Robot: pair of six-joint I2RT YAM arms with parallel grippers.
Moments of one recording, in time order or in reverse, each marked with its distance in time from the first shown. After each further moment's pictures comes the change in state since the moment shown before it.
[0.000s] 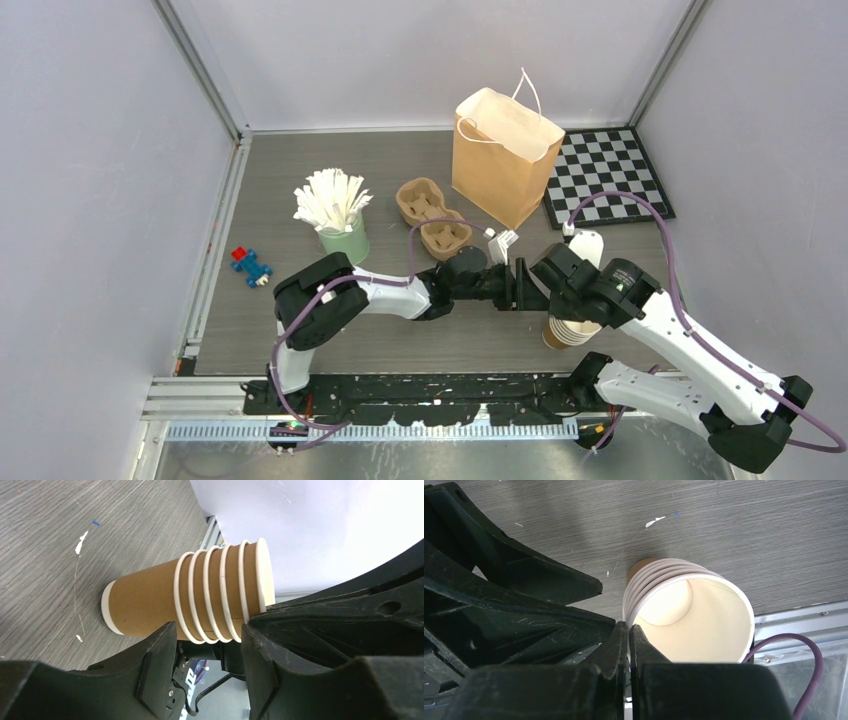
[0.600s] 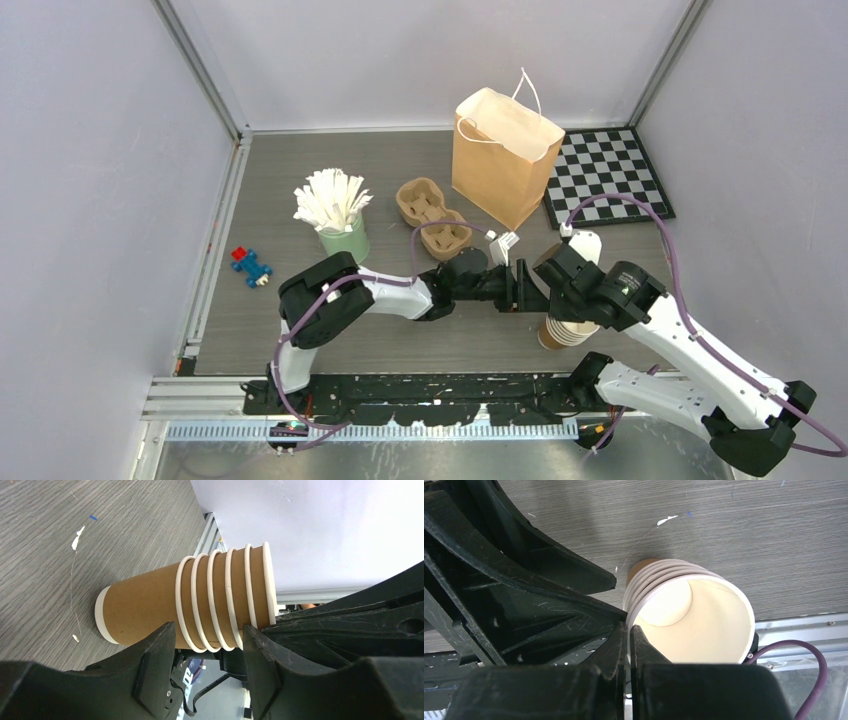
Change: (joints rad) left arm -0.001 0.026 0.005 0.043 0.018 -0.043; right arm 0.000 -0.024 -0.001 0.025 -0.048 -0.052
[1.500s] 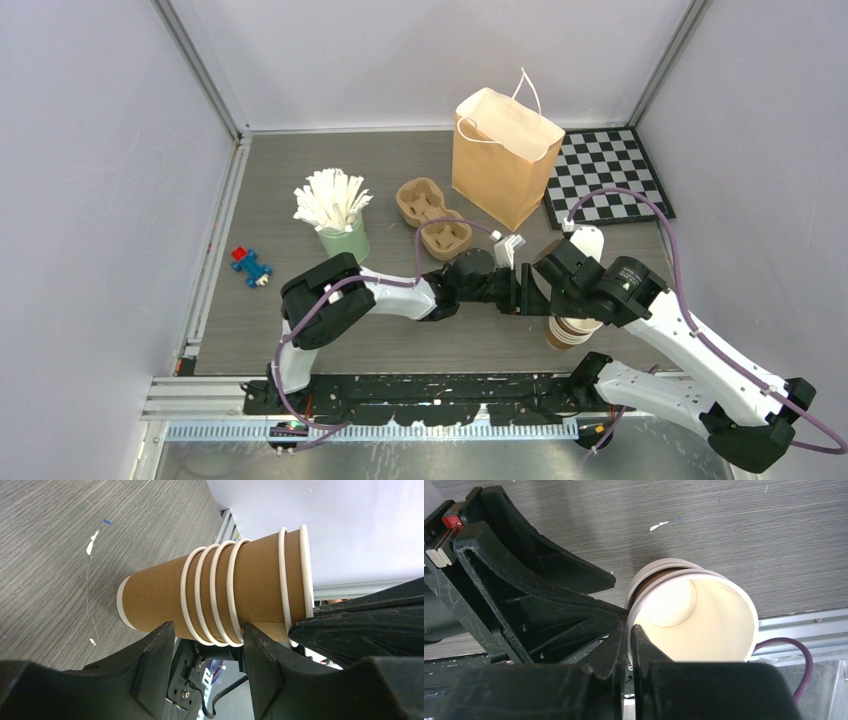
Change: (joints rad) left arm -0.016 0.012 0.033 -0.073 -0.029 0.104; right arm 0.000 0.026 0.047 -0.030 0.035 0.004
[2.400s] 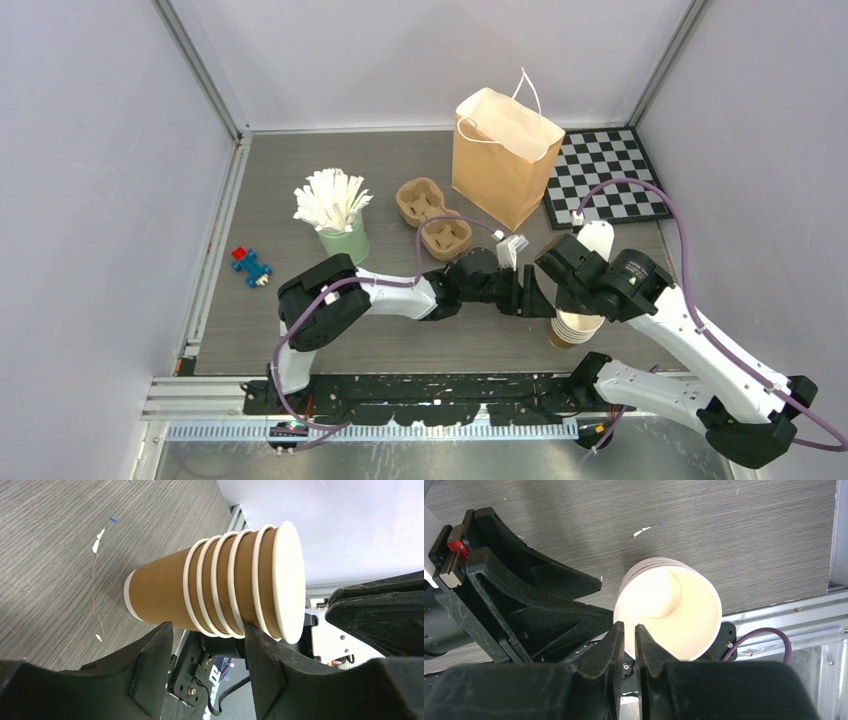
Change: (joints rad) left arm -0.010 -0.022 0.023 -0.084 -0.017 0.058; right arm 0.000 0.033 0.089 -0.091 0.062 0.052
